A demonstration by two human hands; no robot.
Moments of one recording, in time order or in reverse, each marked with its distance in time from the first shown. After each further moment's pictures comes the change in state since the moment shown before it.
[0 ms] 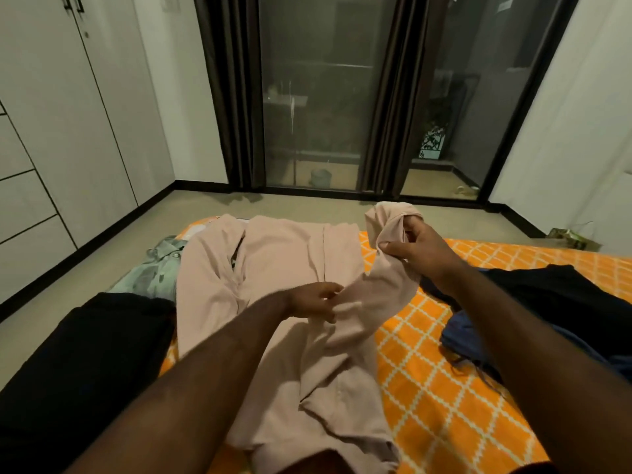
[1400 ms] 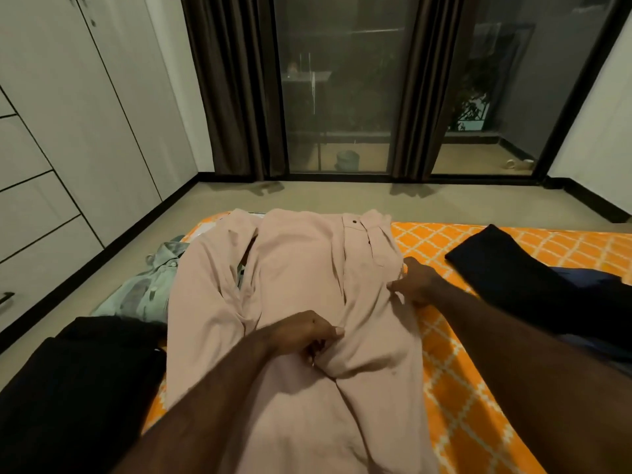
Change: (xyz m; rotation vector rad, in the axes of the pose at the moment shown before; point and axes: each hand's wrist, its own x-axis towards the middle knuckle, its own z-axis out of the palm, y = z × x) left_hand 0.019 -0.078 -0.026 -0.151 0.082 -0.161; right_hand 0.135 0.146 0.088 -0.573 -0.178 0.374
